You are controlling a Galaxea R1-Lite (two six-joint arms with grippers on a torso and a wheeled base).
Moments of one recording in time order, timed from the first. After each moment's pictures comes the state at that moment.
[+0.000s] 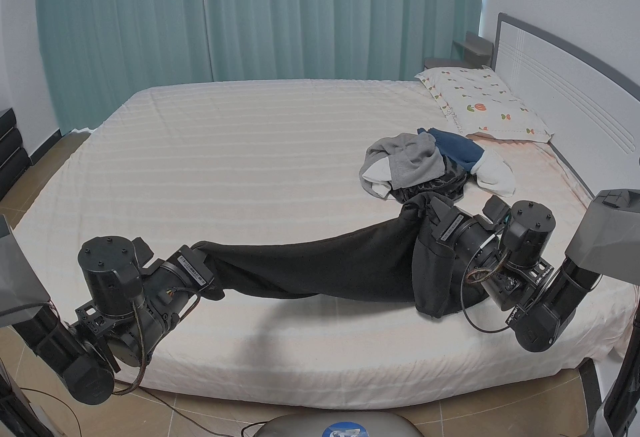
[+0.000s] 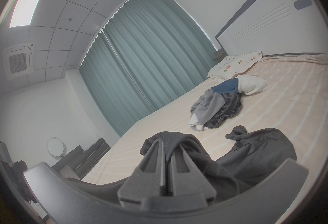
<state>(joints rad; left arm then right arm) -0.47 1.82 -0.28 -1.37 0.28 -0.77 0.47 2.10 -0.60 -1.55 -0.20 0.57</state>
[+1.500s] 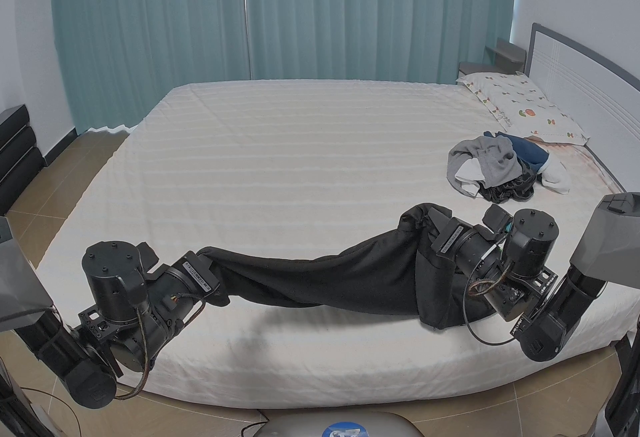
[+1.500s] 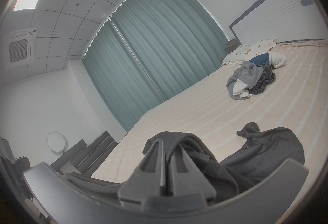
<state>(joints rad) -0.50 1.83 -0.27 -1.37 0.27 -0.78 0.49 2.08 -0.54 -1.55 -0.20 0.57</state>
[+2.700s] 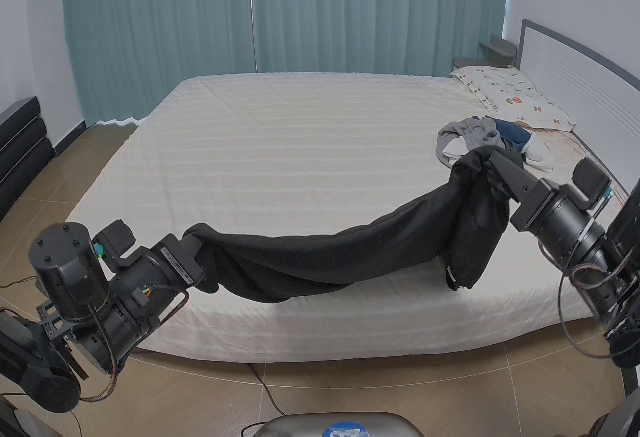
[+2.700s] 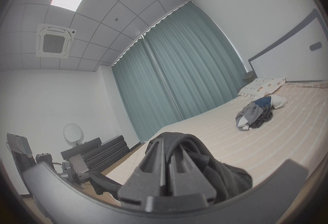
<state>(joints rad) -0.58 1.57 -0.30 -1.20 0.26 -0.70 0.58 1.54 -0.40 -1.39 -0.20 0.35</state>
